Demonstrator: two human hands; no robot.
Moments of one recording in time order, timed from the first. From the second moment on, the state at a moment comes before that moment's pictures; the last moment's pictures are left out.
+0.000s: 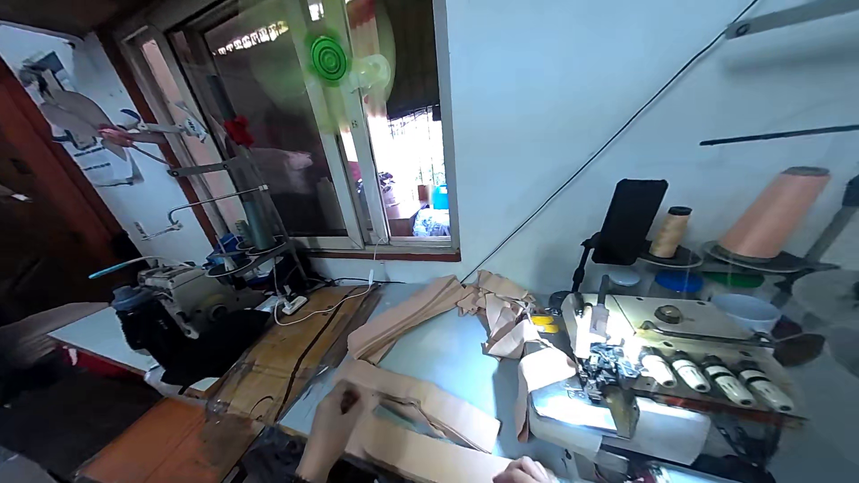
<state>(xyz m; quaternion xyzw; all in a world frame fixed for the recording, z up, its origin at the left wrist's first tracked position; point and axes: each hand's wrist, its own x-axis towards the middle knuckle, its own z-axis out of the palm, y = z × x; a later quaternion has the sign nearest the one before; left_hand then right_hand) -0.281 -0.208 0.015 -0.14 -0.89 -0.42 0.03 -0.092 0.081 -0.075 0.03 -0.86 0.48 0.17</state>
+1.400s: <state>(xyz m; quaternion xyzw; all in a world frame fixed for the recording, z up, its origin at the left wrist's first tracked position) -0.133 -0.034 -0.025 -0.33 -0.73 -0.60 0.02 -0.063 0.073 -0.016 -0.18 -0.77 0.52 0.33</state>
